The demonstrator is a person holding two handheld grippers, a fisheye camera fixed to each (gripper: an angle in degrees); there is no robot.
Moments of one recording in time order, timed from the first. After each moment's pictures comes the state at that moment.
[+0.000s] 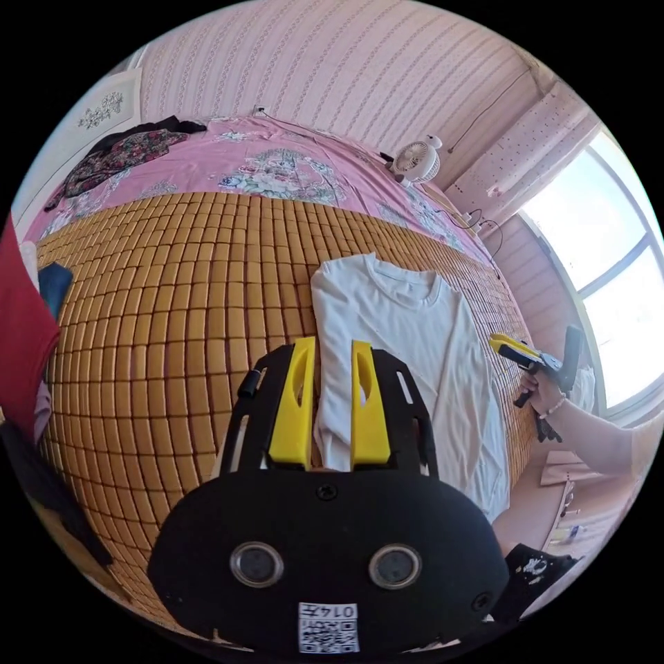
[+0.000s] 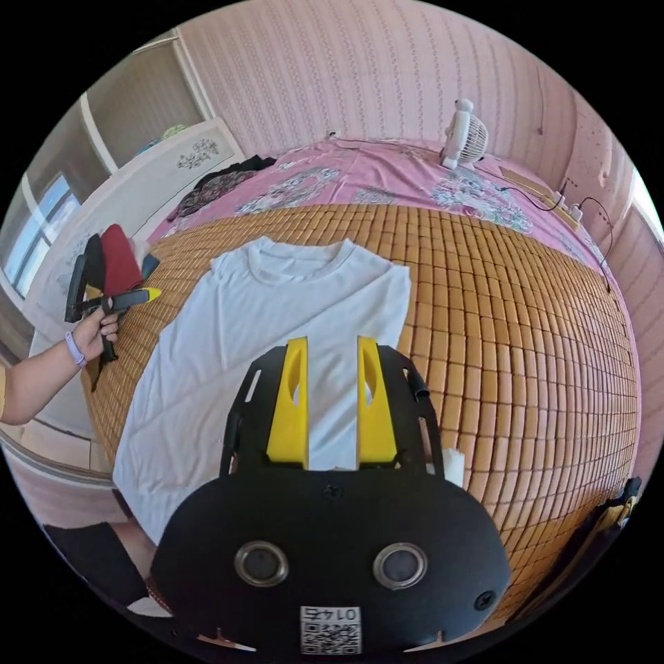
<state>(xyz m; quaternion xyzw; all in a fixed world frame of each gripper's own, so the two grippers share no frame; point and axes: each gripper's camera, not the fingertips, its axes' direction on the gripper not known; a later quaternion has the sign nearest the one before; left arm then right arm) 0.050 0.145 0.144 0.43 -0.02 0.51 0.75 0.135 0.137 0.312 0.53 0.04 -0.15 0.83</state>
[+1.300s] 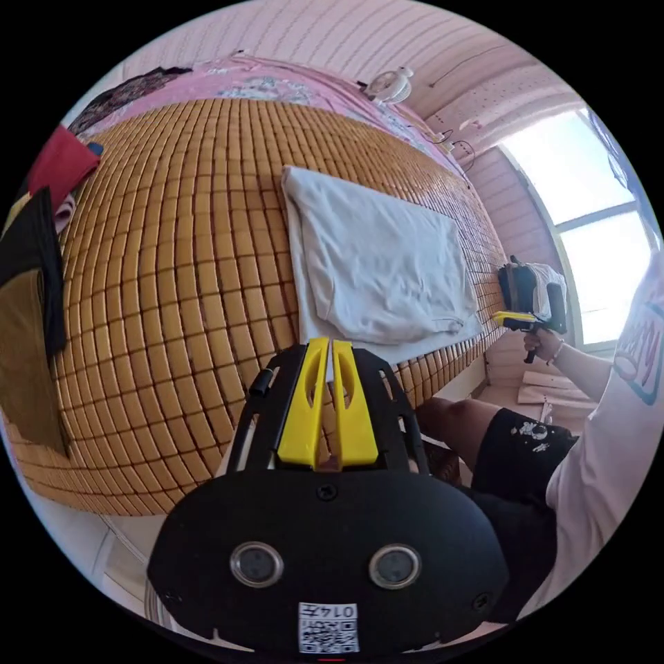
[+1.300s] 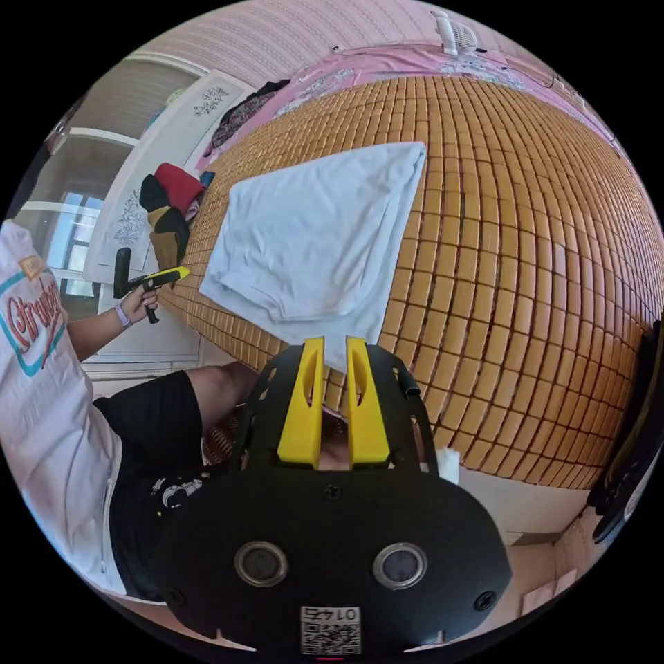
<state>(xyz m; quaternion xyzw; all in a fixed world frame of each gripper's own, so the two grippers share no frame) -0.116 0.219 0.263 0.30 -0.06 0.53 0.79 0.203 0.283 0.392 0.33 -0.07 -0.18 0.93</state>
